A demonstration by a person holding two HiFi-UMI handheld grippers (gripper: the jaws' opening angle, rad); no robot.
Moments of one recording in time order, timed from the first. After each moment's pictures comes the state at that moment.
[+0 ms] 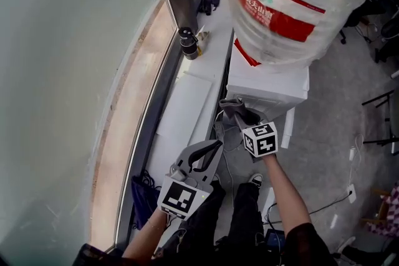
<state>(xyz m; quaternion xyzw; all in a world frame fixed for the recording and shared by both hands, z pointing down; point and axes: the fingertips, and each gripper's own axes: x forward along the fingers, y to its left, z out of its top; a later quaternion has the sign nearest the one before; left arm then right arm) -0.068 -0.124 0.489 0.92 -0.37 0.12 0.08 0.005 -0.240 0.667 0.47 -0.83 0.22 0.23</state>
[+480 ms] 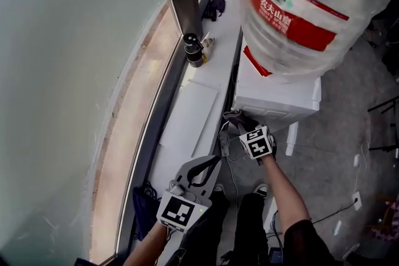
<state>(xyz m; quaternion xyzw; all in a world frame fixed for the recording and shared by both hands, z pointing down) -0.092 -0.130 0.528 0.91 -0.38 0.12 0.10 -0.001 -0.268 0.766 0.45 -0.80 0.18 0.35</state>
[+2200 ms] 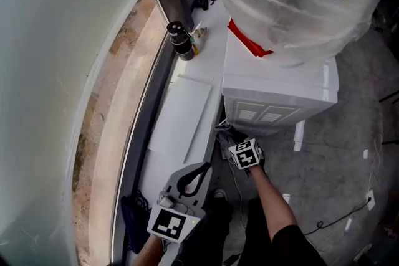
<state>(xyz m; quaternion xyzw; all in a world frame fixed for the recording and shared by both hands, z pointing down) -0.075 -0.147 0.635 0.90 -0.41 0.14 0.10 -0.010 -0.245 0.947 0.44 -0.80 0.26 0.33</state>
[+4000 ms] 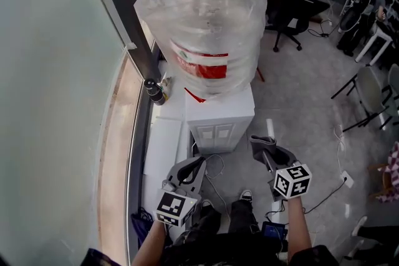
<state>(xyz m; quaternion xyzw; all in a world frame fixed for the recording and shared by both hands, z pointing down) -0.011 -0.116 0.417 0.94 -0.31 0.11 0.08 0.202 -0.095 0.498 0.62 -0.74 0.24 0.14</state>
